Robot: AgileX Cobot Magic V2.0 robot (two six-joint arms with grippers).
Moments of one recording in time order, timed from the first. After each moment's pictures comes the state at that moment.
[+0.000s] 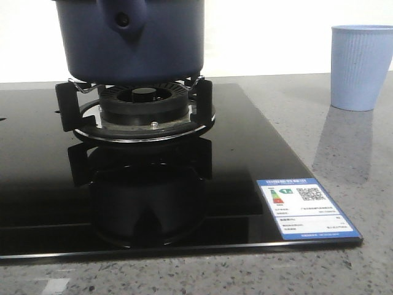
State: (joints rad) left arm 0.01 0.00 0.00 -0.06 0.11 0.03; right arm -0.22 0.22 -0.15 -1.63 -0.38 1.62
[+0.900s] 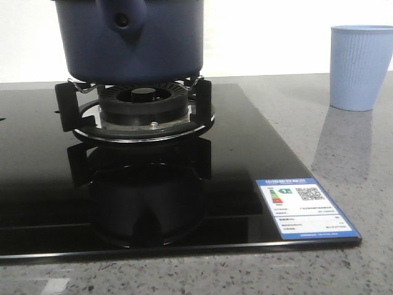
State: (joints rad) left arm 0.01 0.00 0.00 -0.06 0.11 0.03; right arm -0.01 0.25 -0.09 -0.13 0.02 0.09
